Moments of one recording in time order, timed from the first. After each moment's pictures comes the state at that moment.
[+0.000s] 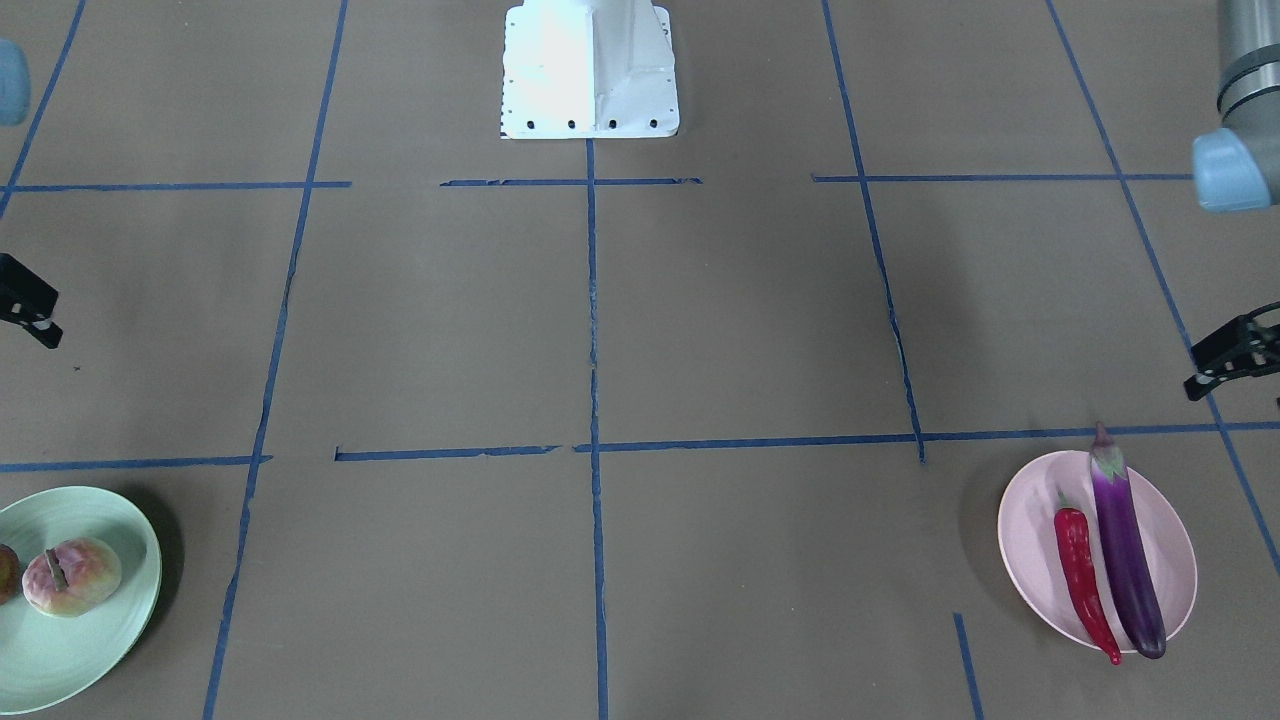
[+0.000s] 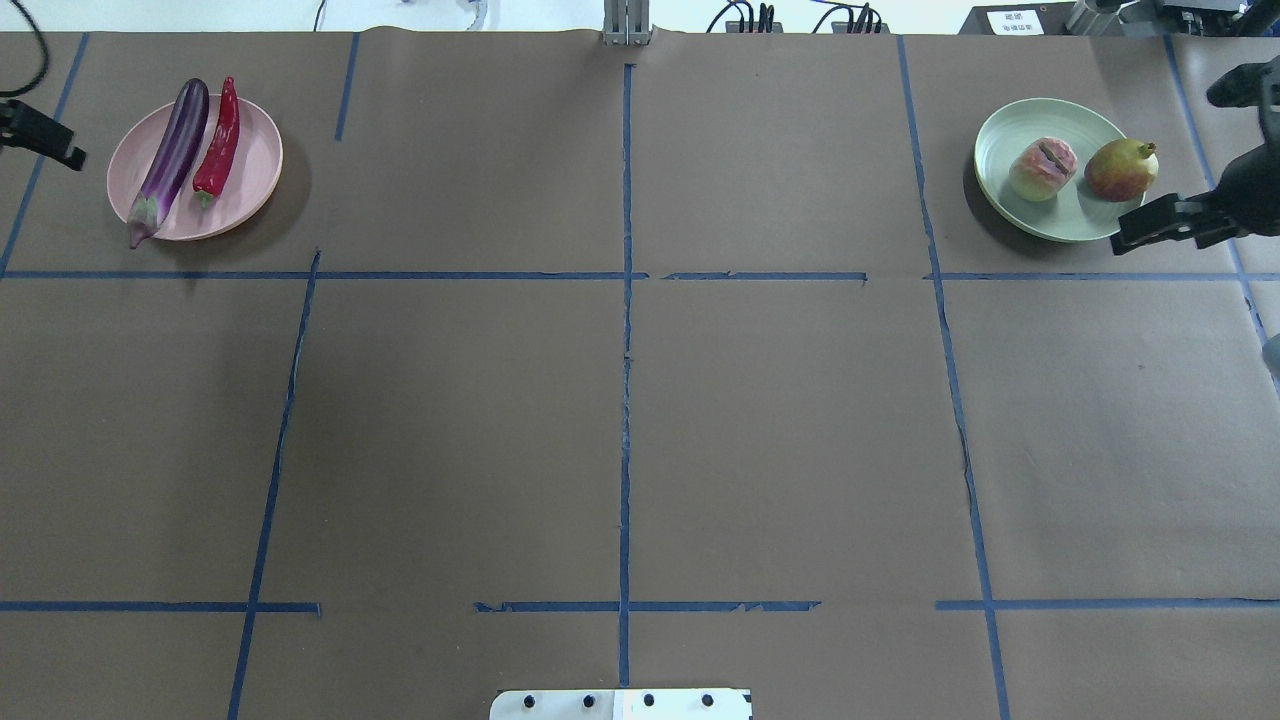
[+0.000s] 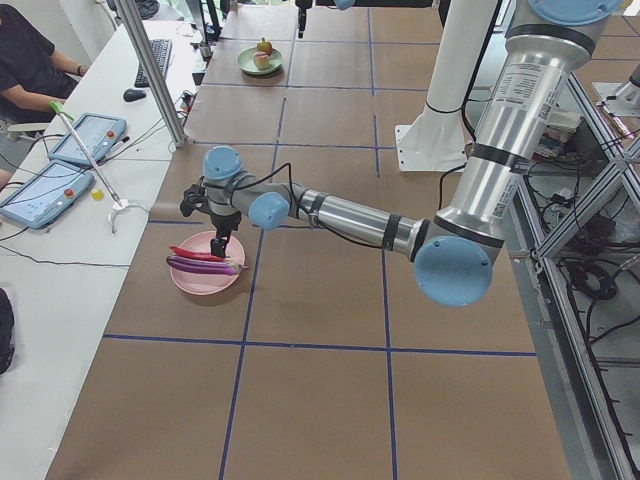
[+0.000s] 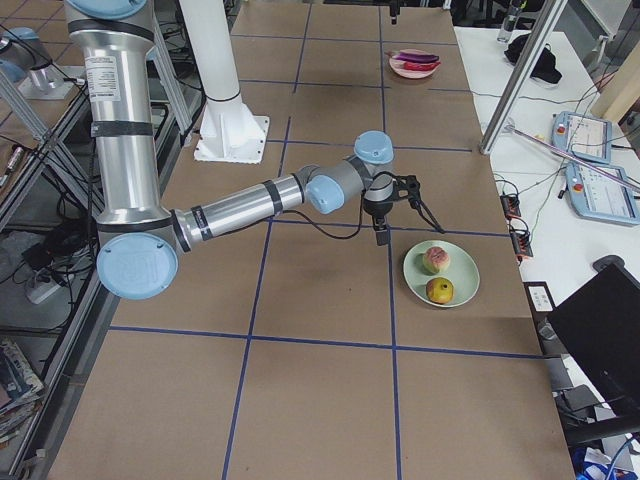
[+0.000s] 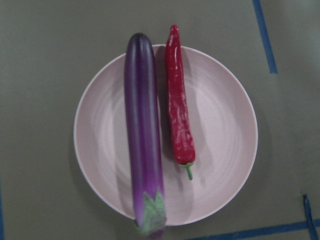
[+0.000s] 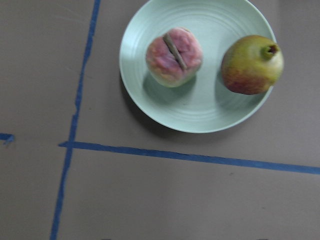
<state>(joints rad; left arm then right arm) -1.38 -1.80 -1.51 -1.88 -2.33 -0.23 1.23 -1.51 1.86 -1.42 2.21 0.47</state>
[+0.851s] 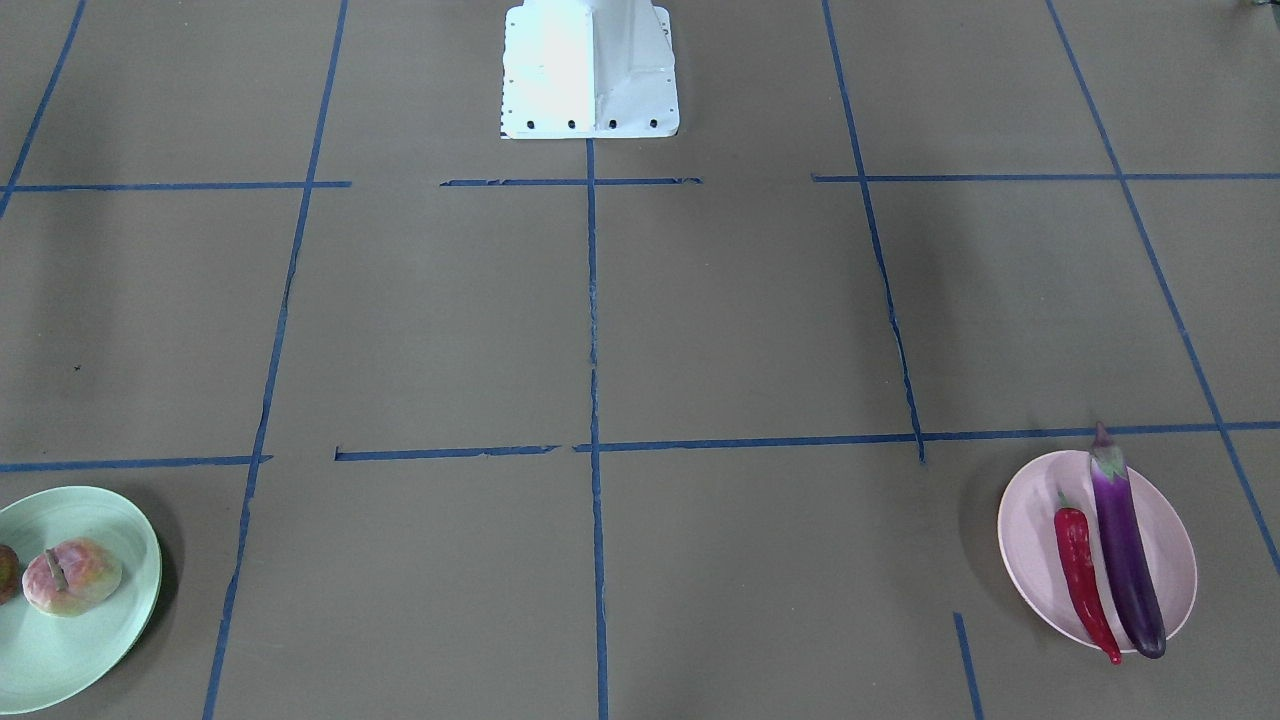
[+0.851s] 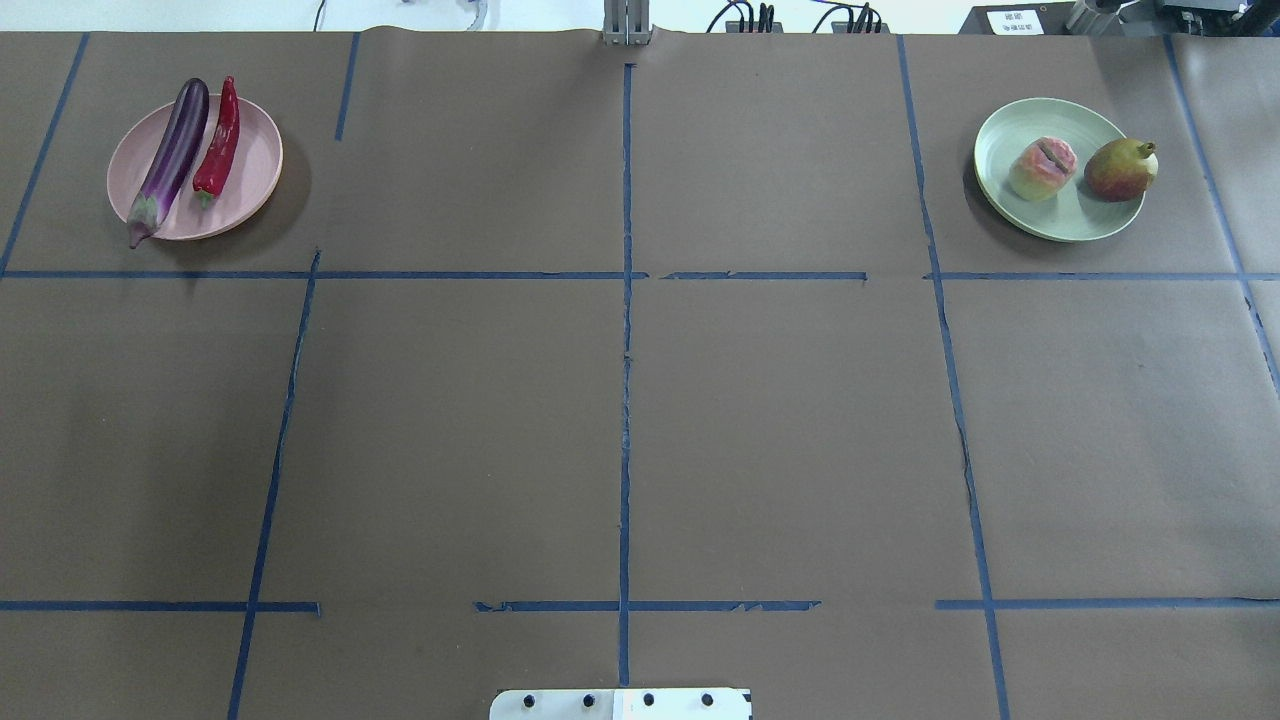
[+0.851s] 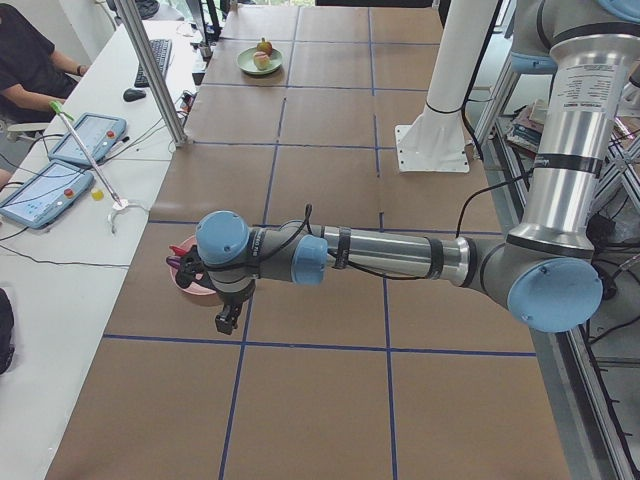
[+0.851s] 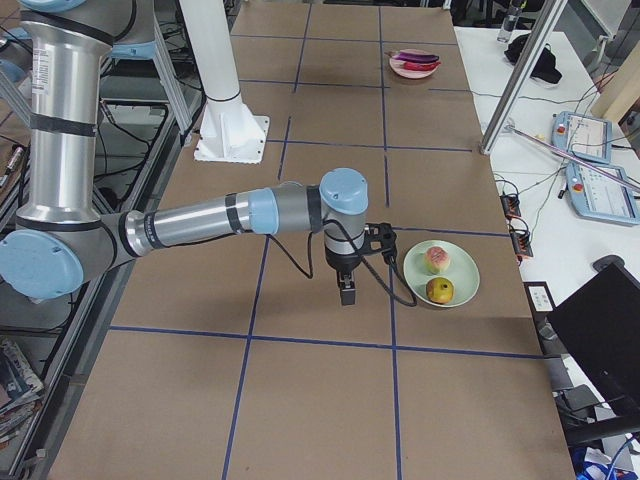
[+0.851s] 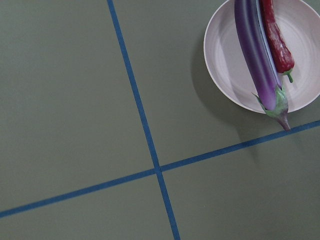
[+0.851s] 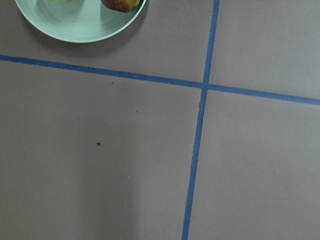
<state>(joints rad) -1.63 -1.70 -1.56 -1.54 -2.44 0.19 1.55 -1.74 1.95 -1.70 2.34 -0.05</state>
